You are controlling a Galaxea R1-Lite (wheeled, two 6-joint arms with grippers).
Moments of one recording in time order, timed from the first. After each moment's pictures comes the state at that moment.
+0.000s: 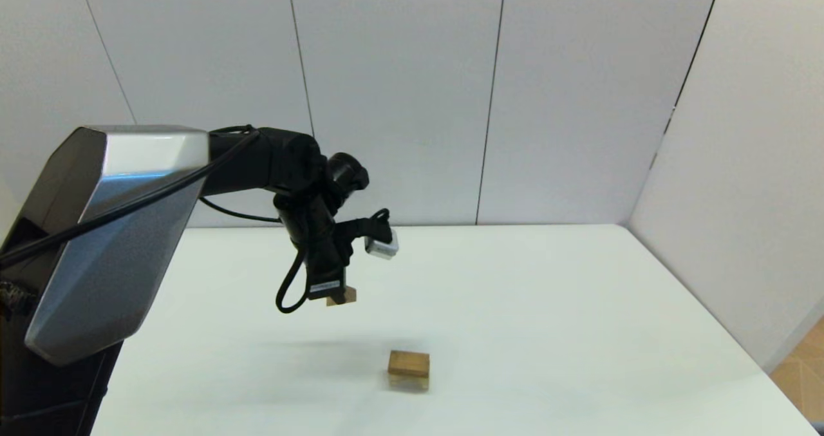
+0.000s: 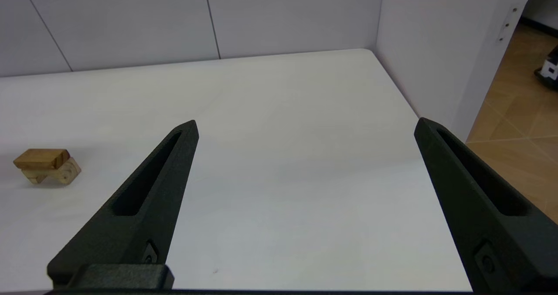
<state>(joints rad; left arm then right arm) -0.48 2.31 -1.98 1.04 -0.07 0.95 0.00 0.00 0.00 -0.01 -0.02 0.07</state>
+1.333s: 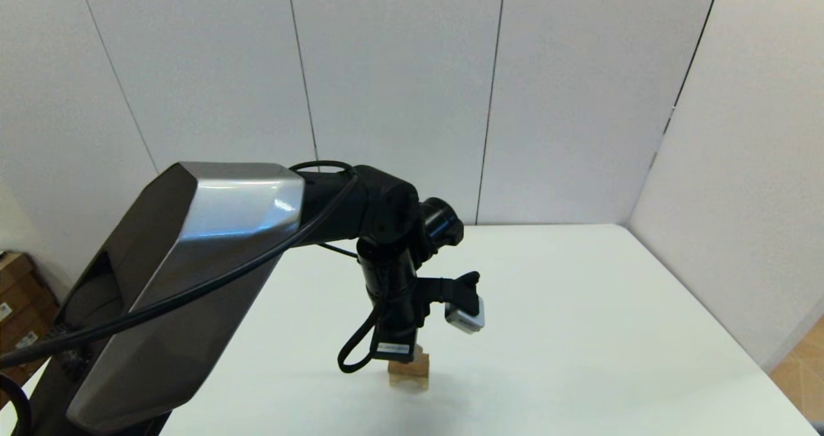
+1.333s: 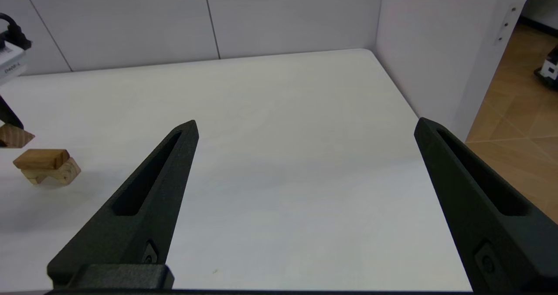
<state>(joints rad) -0.75 2.37 -1.98 1.05 -0.07 0.95 0.00 0.00 0.00 -0.01 -0.02 0.07</state>
